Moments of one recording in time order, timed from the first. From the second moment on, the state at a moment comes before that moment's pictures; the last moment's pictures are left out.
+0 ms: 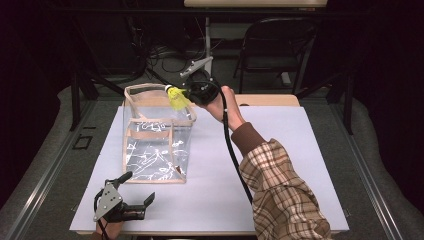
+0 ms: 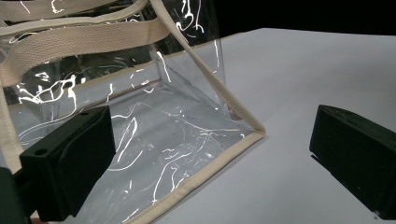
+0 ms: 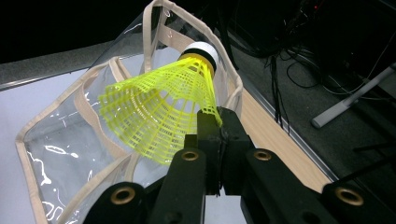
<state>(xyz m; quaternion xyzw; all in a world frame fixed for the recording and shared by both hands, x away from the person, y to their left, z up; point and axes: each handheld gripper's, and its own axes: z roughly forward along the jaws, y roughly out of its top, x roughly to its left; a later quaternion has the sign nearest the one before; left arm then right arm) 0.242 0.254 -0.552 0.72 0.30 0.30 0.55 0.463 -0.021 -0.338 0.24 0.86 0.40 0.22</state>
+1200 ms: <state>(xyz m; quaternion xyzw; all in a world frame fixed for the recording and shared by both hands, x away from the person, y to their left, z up) 0.242 0.255 -0.552 0.72 0.30 0.30 0.55 0.477 0.023 -0.348 0.24 0.86 0.39 0.22</state>
